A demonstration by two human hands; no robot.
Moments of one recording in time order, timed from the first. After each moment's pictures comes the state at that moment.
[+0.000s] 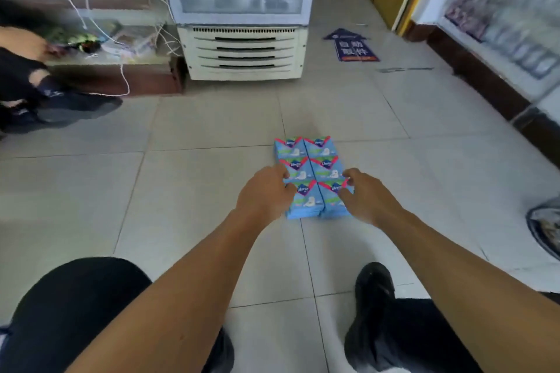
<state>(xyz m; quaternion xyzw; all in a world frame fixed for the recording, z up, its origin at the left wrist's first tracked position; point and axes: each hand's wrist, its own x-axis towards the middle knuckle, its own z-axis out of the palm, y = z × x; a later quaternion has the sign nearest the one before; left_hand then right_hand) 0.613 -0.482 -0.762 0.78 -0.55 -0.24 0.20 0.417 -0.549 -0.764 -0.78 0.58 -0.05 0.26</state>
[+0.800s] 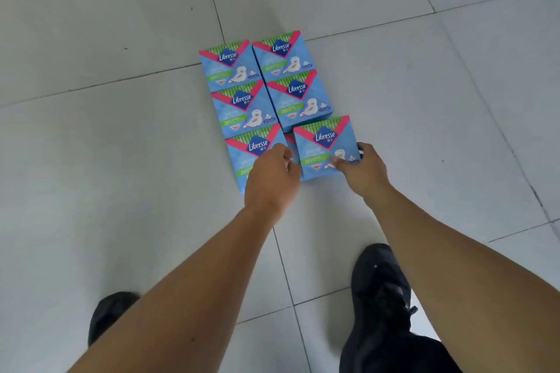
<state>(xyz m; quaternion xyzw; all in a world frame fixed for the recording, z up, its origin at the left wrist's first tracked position) 0.523 -0.658 -1.019 0.78 -0.46 -0.38 0.21 0.354 -0.714 -1.067 -0.47 0.75 -0.16 0.45</state>
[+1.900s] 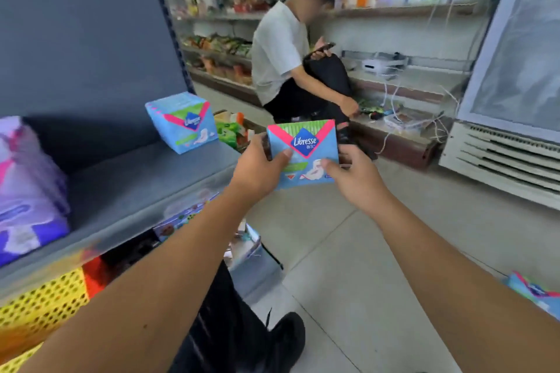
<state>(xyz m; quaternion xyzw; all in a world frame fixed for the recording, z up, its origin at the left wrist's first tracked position) 0.771 -0.184 -0.576 0.85 -0.14 0.04 0.51 0.727 -0.363 -0.617 -0.79 0.10 -0.19 0.57</state>
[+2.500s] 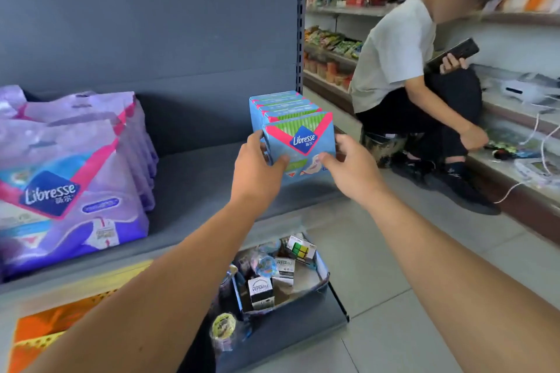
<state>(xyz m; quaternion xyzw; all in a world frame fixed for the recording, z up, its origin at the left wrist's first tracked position) 0.890 -0.028 -0.596 0.83 0.04 0.20 0.52 0.930 -0.203 -0.607 -0.86 -0.06 -0.12 0.49</state>
